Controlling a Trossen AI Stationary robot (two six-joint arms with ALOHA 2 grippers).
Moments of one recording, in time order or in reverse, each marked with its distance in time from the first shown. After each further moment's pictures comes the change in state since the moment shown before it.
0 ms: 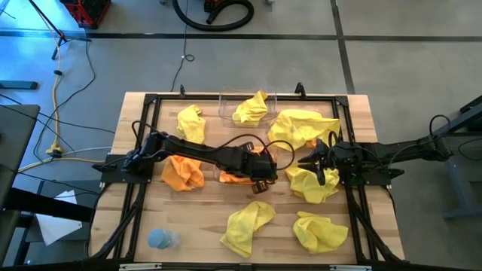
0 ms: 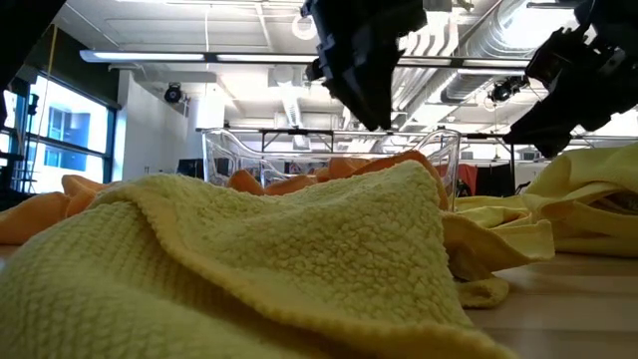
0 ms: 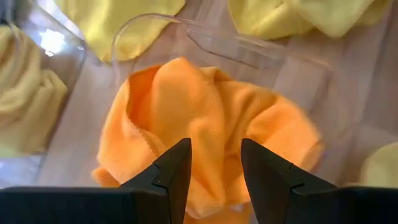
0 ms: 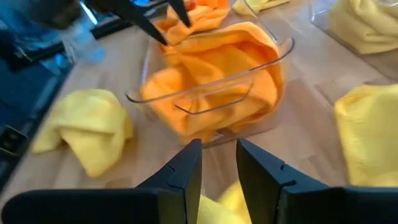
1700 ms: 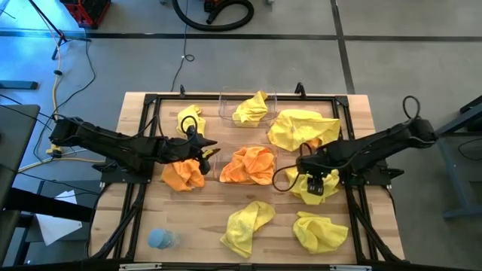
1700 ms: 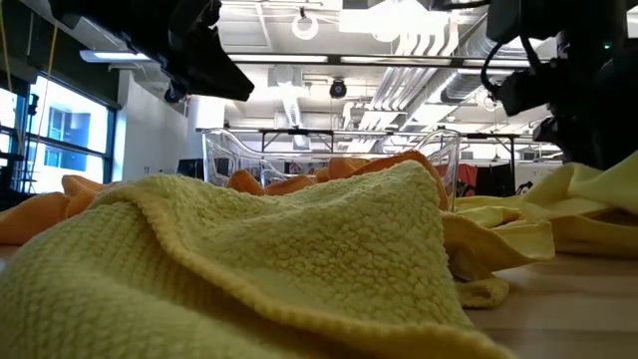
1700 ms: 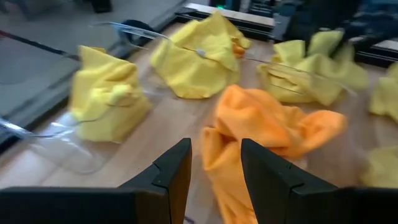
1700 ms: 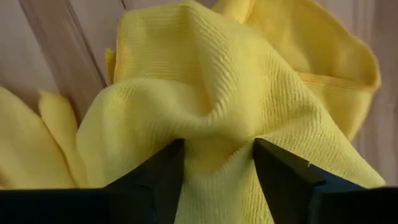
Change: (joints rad) left arm 0.046 -1.082 -1.370 1.016 -0.034 0.111; right arm 0.104 0.829 0.561 -0.763 -0.150 0.080
